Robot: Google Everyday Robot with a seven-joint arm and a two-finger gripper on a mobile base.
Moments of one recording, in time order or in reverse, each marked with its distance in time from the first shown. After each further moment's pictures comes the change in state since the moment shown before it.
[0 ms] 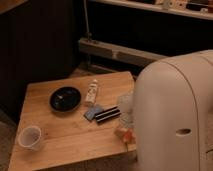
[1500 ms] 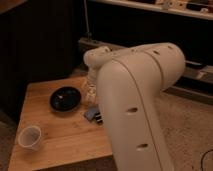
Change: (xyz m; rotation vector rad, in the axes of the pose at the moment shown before) arm -0.111 0.267 -0.143 -0.234 -0.161 -0.341
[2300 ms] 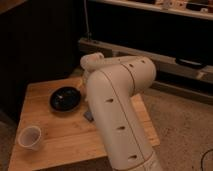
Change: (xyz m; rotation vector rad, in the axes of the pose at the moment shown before) arm -0.045 0.019 0.083 -0.055 0.010 -0.119
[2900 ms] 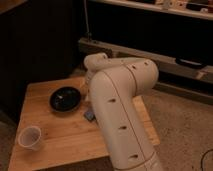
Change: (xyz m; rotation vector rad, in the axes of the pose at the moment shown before) arm -0.004 -0.009 0.008 -0.004 0.010 0.024
